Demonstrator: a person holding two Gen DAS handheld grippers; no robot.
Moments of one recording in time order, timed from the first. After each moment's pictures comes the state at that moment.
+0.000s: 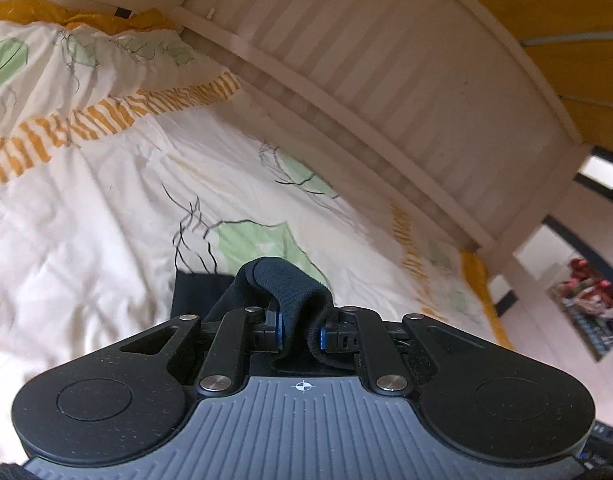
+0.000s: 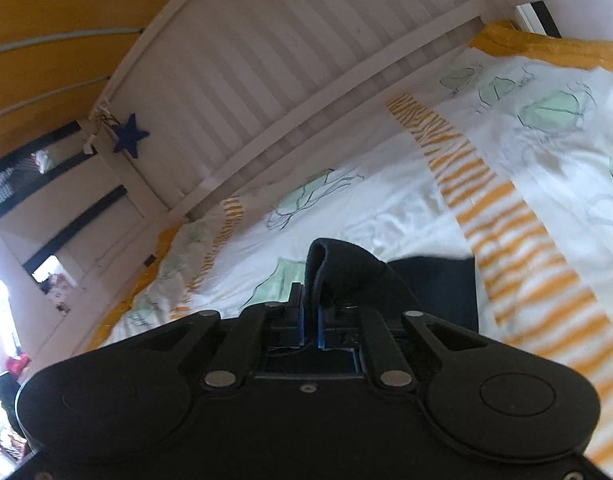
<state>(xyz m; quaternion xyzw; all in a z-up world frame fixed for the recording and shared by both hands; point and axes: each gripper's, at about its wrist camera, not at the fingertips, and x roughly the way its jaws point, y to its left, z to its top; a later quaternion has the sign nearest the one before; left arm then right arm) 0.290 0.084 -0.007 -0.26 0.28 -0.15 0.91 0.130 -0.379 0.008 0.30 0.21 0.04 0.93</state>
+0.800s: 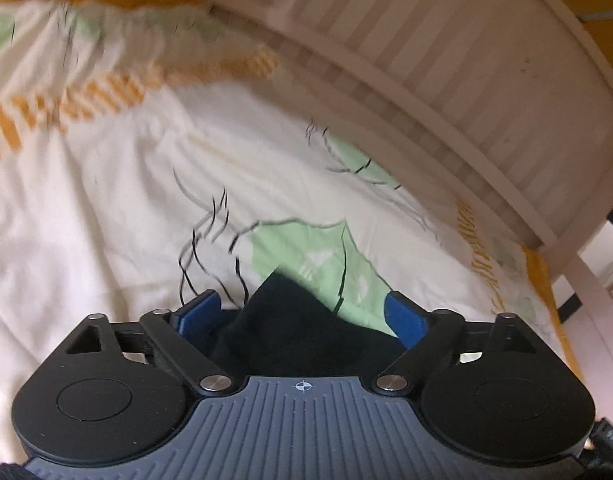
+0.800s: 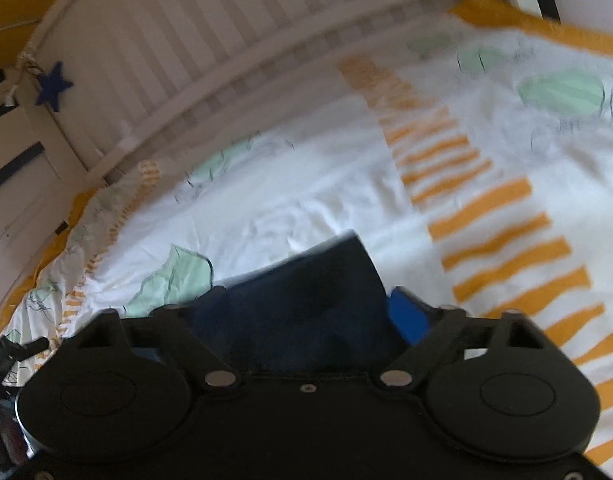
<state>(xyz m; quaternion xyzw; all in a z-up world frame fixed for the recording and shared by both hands) 0.389 0.067 -0.054 -0.24 0.31 -0.09 0.92 0.264 -0.400 -0.065 0.24 0.27 -0.02 0.93</state>
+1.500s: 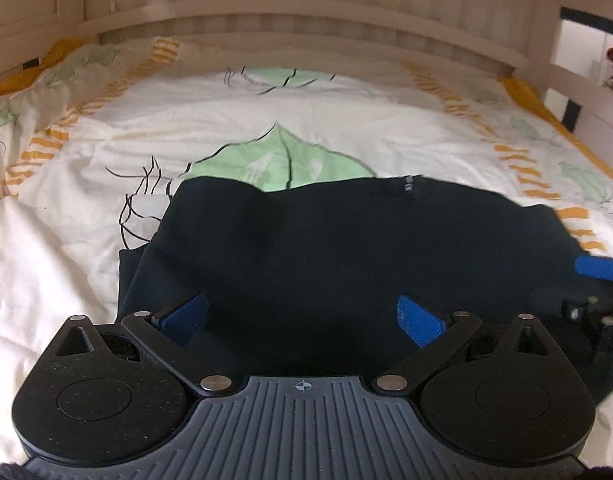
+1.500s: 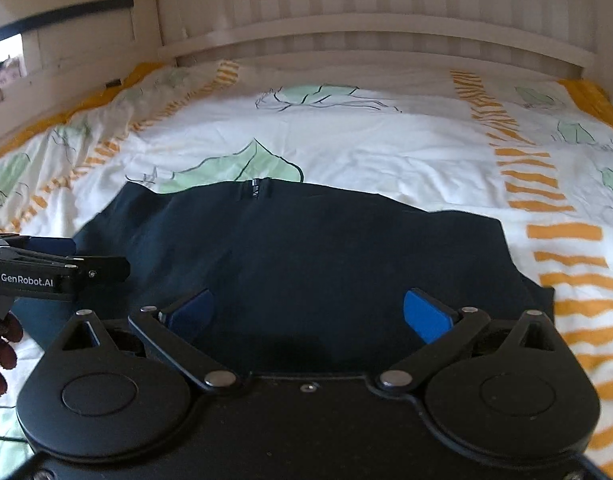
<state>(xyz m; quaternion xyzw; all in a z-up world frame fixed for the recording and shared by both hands) 0.352 -0.030 -0.089 0.02 0.36 -0.15 0.92 0.251 -0.268 -0.077 0.02 0.32 0.05 0.94</state>
